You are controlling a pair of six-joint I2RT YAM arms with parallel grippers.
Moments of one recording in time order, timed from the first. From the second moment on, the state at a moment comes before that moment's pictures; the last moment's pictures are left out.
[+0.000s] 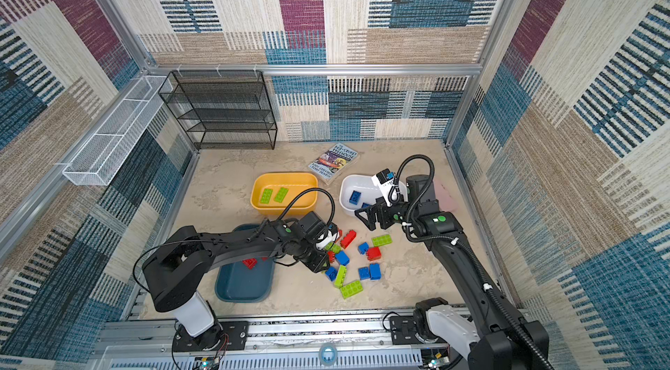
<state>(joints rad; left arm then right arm) -0.91 1.72 1.01 -0.48 0.27 -0.21 0.19 1.05 0.87 -0.52 -0.60 -0.05</state>
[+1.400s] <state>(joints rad) -0.52 2.04 1.80 -0.87 -0.11 -0.03 0.19 1.05 0.88 -0.49 -0.64 -0.04</state>
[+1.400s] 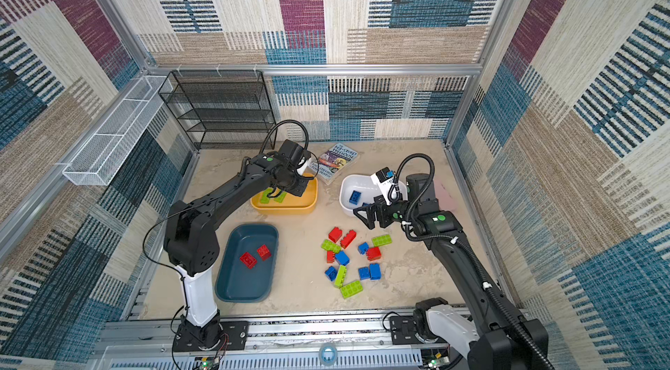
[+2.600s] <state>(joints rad) -0.71 1.74 1.46 -0.88 0.01 -0.27 0.19 1.06 0.90 -0.49 -0.63 -0.04</state>
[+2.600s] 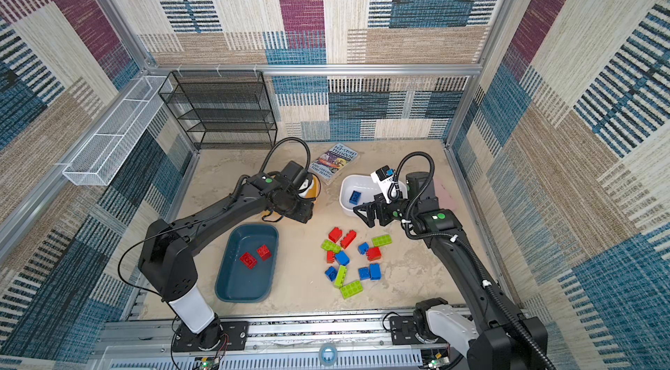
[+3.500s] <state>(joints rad) -0.84 2.06 1.52 -0.69 0.08 -0.29 0.19 0.99 0.84 -0.52 -0.59 -0.05</state>
